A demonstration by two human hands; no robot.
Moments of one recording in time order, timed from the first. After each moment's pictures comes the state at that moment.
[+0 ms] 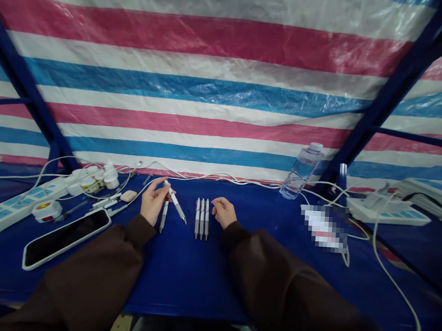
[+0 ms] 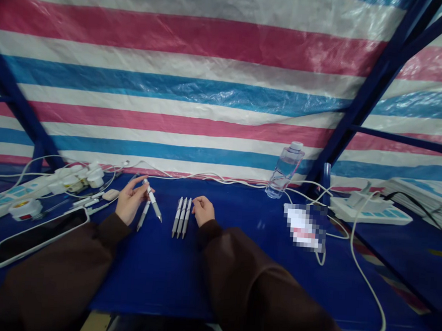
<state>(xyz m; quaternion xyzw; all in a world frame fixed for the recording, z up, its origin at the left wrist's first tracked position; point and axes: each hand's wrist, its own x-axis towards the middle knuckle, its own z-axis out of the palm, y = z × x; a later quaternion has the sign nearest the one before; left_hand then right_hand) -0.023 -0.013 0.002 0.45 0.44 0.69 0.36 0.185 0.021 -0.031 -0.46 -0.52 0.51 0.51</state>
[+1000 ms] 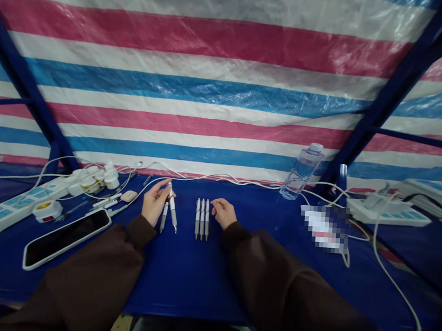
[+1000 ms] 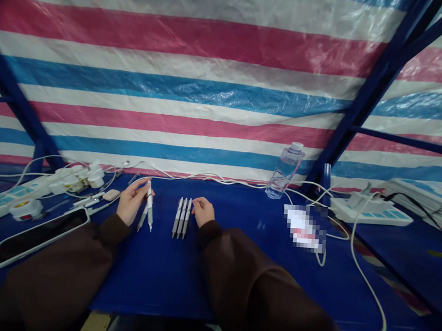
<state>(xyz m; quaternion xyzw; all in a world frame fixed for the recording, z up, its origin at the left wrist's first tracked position) -0.023 -0.012 0.000 0.48 0.46 0.67 0.33 0.186 0.022 -0.036 -0.47 -0.54 0.48 0.50</state>
